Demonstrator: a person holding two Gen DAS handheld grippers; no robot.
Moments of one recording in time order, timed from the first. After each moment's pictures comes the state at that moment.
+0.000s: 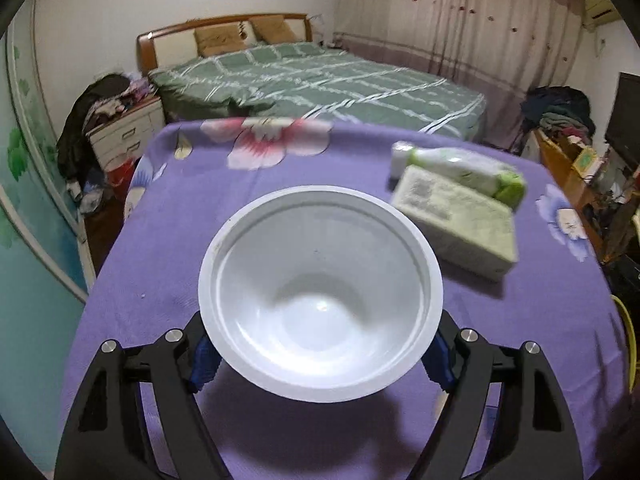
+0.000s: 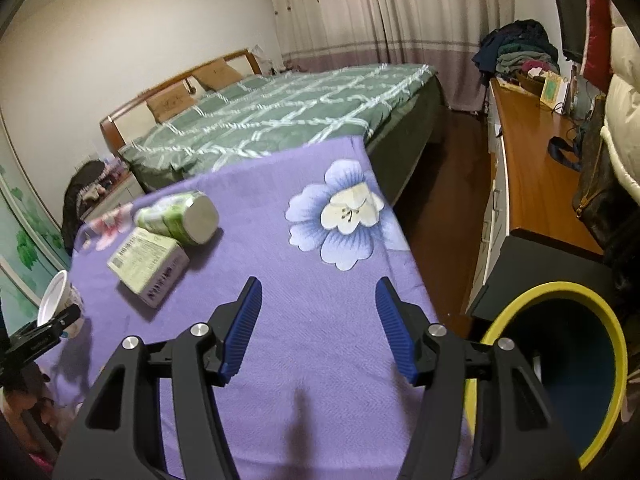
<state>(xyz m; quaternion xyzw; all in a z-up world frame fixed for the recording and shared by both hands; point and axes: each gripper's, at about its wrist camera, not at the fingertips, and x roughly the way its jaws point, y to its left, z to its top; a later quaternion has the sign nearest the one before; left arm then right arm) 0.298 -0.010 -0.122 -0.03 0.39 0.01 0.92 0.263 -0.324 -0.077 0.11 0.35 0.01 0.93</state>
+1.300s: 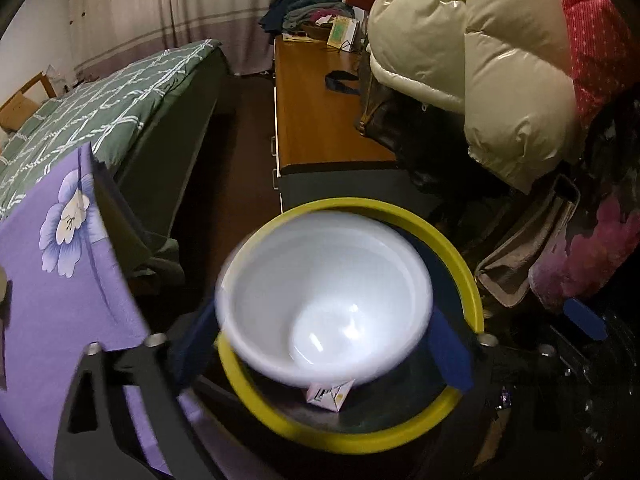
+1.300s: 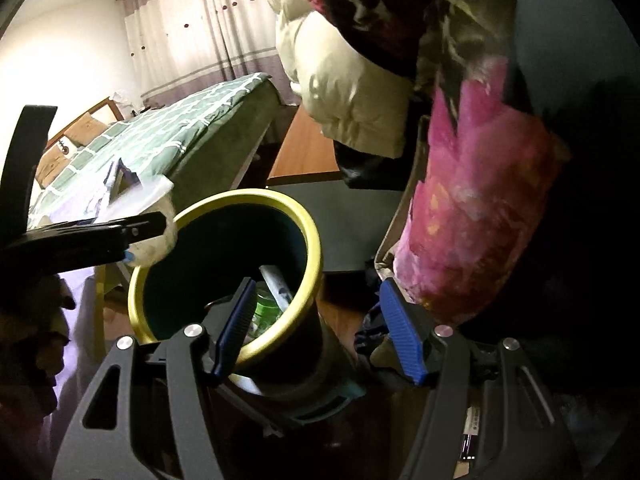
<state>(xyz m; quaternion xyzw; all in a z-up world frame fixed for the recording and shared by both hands) 0.233 -0.496 -0.130 0.15 0.42 -0.35 0.82 0.037 -0.540 -0.121 0.18 0.35 -0.23 0.89</state>
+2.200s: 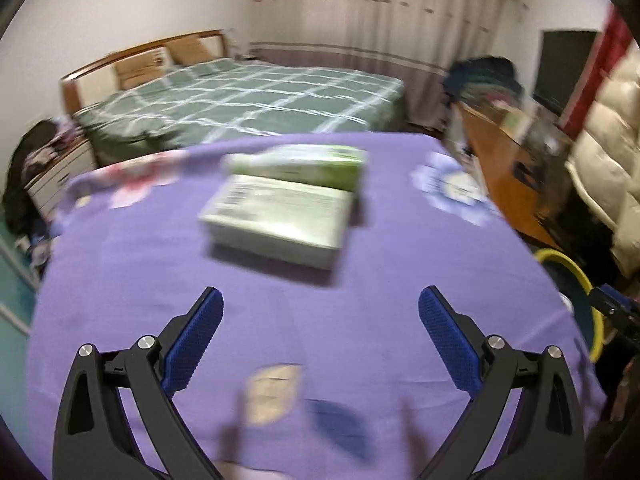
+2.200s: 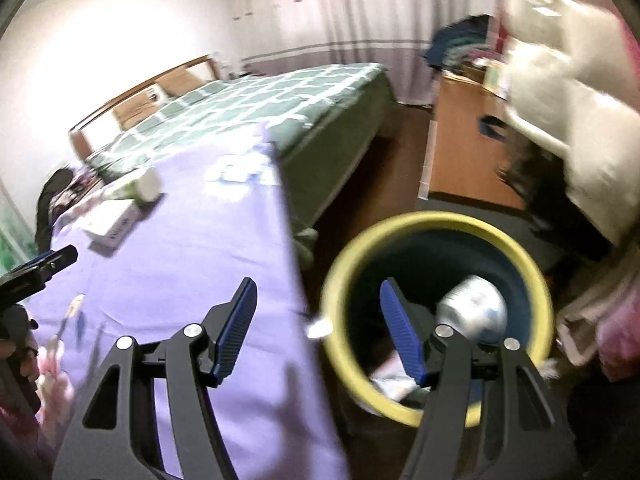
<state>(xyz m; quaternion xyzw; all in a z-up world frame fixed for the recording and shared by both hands) 0.277 -0.097 -0.100 0.01 0.38 -0.10 0.92 0.180 -0.365 -0.087 0.11 0.36 -0.04 0.92</state>
